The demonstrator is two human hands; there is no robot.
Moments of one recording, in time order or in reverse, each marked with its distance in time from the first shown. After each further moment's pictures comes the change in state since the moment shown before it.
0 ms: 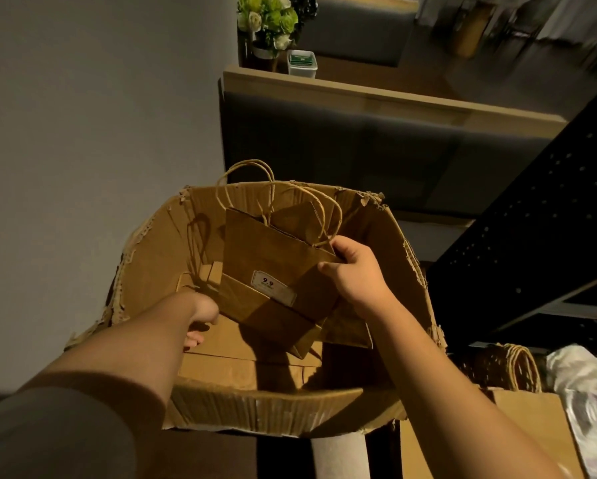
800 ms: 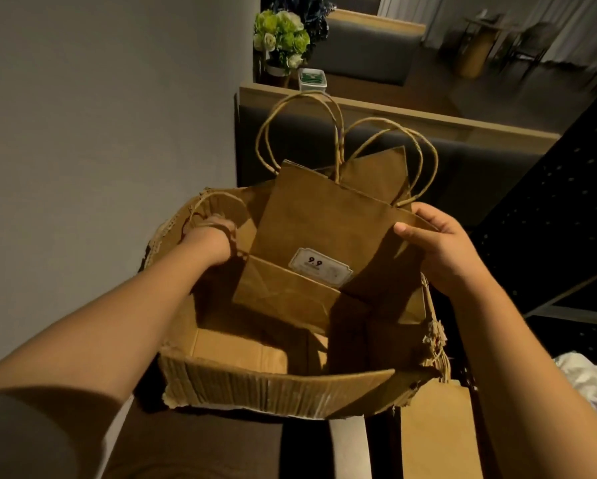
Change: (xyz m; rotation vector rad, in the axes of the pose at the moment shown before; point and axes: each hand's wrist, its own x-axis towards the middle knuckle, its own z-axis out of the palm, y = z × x) left_hand -0.078 0.056 -0.054 0.414 0.607 0.490; right_hand -0.021 -0.041 -0.086 0.251 -0.021 -0.154
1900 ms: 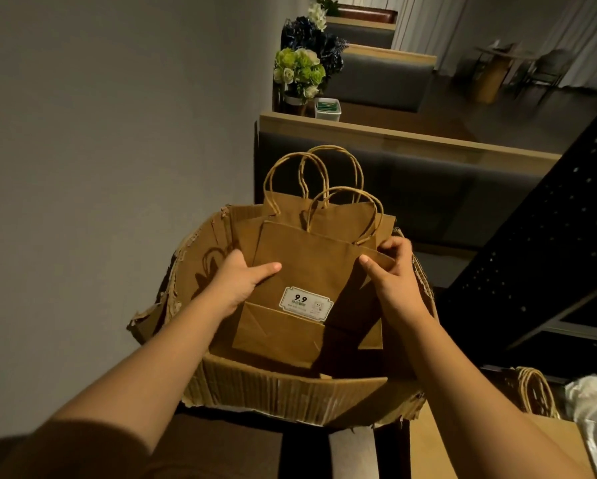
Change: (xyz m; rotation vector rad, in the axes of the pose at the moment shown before) left_hand -0.073 0.006 0.030 -1.170 0.057 -0.010; right_hand -0.005 0.059 0.047 -0.064 0.190 -0.008
